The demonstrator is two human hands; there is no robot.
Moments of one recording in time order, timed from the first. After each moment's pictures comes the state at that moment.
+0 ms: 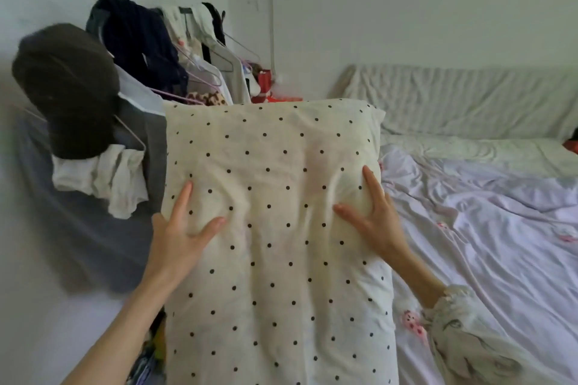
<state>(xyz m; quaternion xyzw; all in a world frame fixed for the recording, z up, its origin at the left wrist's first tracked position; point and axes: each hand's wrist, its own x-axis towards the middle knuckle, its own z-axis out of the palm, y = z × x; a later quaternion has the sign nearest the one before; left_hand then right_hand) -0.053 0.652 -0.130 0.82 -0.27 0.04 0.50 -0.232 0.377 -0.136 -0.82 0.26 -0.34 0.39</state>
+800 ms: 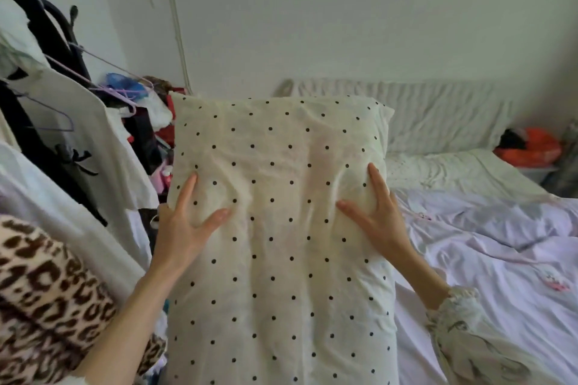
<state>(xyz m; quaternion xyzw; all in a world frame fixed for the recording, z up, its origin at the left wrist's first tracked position) 0.253 0.229 -0.127 0.77 -0.38 -0.03 0.52 0.001 0.030 -0.116 -0.77 0.39 -0.38 0.33</state>
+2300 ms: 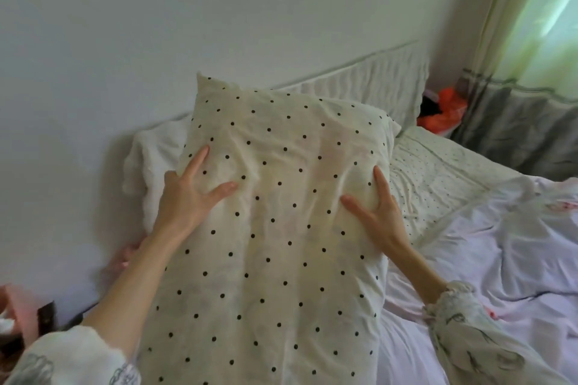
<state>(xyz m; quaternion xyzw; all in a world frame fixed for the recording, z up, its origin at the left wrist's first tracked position) 0.631 -0.697 -0.138 0.66 -0.60 -0.21 0.40 0.313 -0.691 -0.188 -0.55 0.64 -0.45 0.29</state>
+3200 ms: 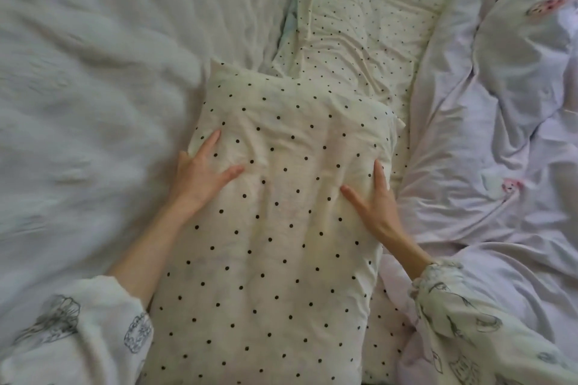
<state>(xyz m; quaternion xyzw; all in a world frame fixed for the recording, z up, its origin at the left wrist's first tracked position) 0.537 -1.099 -0.414 0.55 -0.76 -0.34 0.05 0.314 -0.878 -0.439 -0.23 0.86 -0.34 0.30</state>
